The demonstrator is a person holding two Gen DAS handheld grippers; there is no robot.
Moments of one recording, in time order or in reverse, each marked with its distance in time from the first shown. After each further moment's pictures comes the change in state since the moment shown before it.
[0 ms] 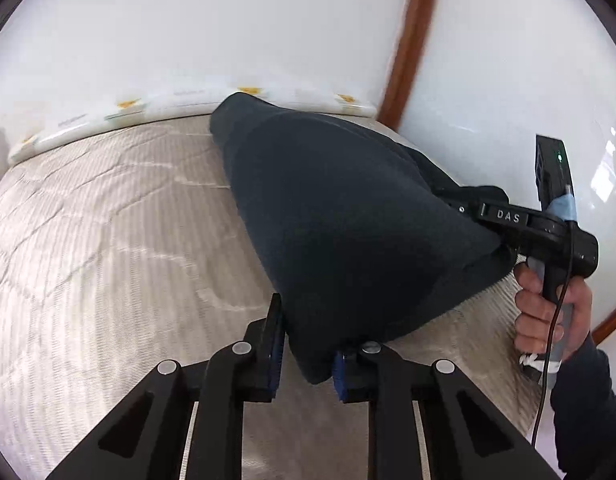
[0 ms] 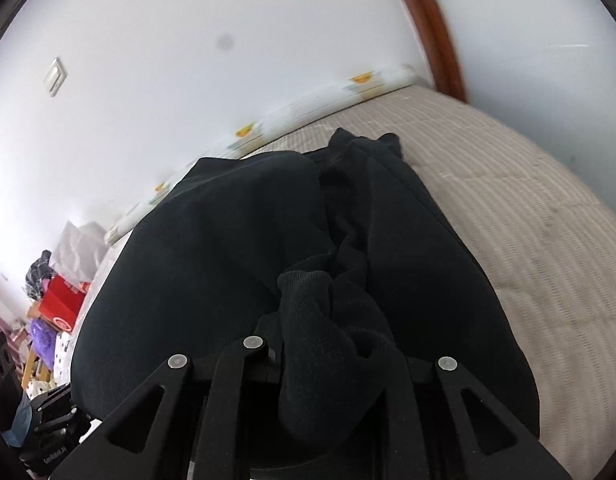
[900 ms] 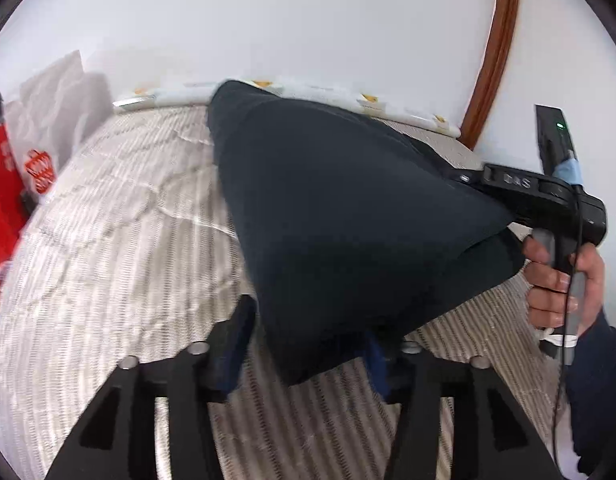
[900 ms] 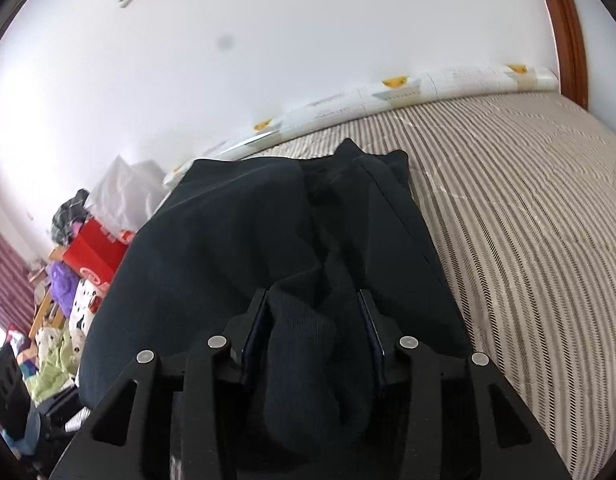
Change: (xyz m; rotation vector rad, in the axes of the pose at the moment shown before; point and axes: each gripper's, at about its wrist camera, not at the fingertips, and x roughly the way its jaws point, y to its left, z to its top) left arm -0.067 0.124 -0.049 -0.125 -0.008 0.127; right arm 0.073 0.158 -0.021 -0.131 0.107 0.126
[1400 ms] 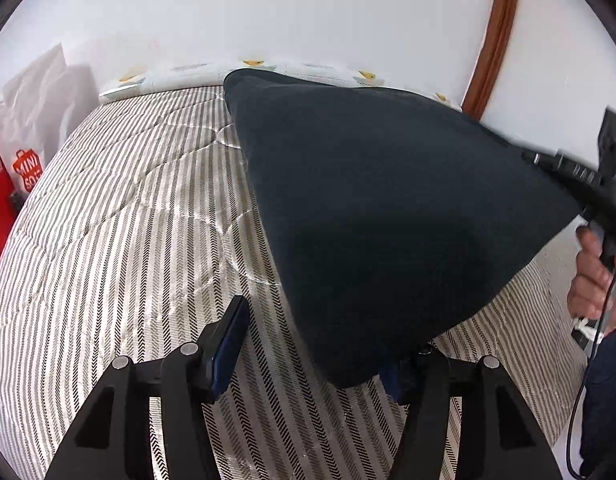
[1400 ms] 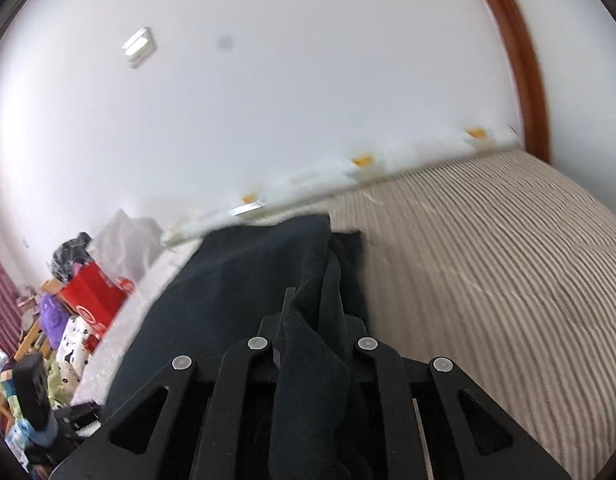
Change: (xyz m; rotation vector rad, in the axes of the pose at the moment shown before) left arm 0.017 -0.005 0.001 0.037 0.060 0.030; right arm -0.066 -0.036 -0.014 -0.026 -0.201 -0.087
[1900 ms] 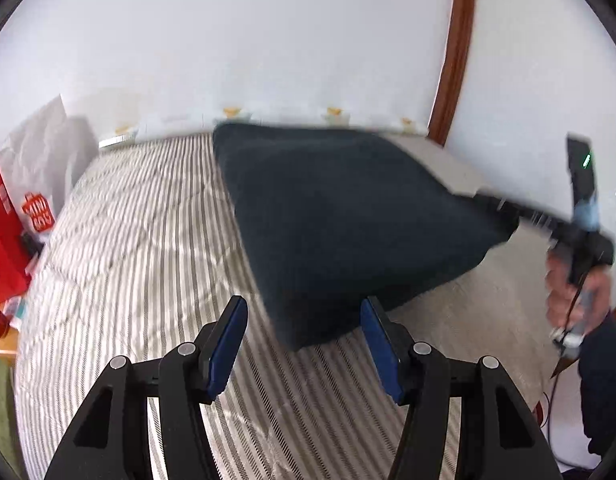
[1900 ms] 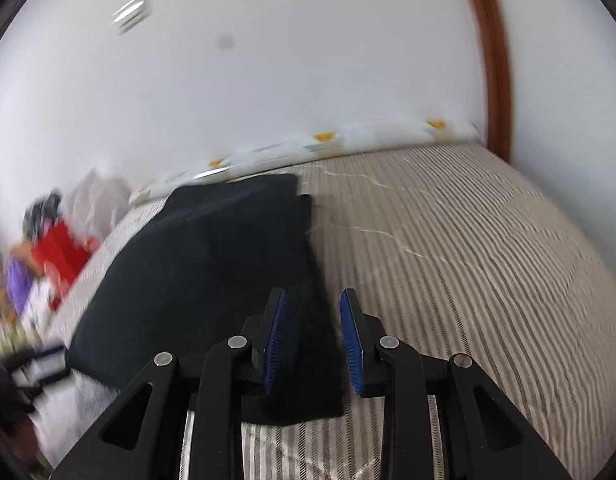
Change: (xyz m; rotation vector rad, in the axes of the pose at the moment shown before) left arm -0.069 -0.017 -0.003 0.083 -0.127 -0.032; right arm -0.034 0.016 -0.023 -0.179 0.039 -0.140
